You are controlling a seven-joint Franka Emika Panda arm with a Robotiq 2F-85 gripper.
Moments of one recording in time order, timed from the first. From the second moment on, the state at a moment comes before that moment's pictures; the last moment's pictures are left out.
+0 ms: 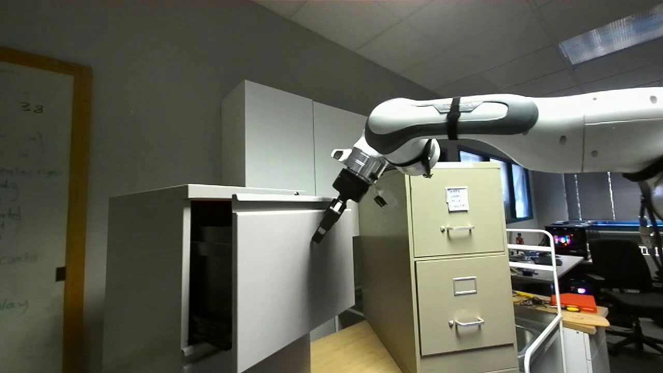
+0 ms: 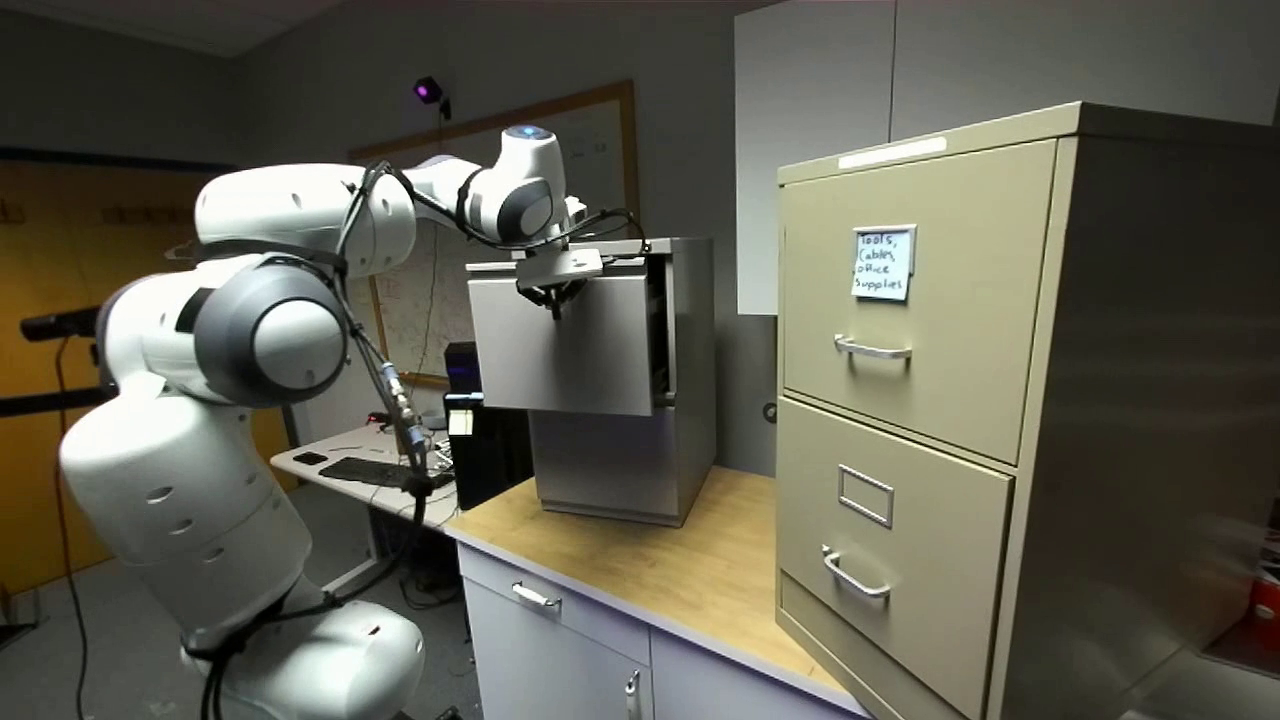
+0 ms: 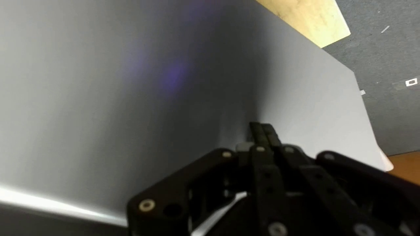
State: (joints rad) arm 0.26 -0.28 -0.11 -1.76 0.28 2.01 -0.75
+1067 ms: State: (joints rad) arm 0.17 0.30 0.08 -1.06 0.23 1.91 -0.64
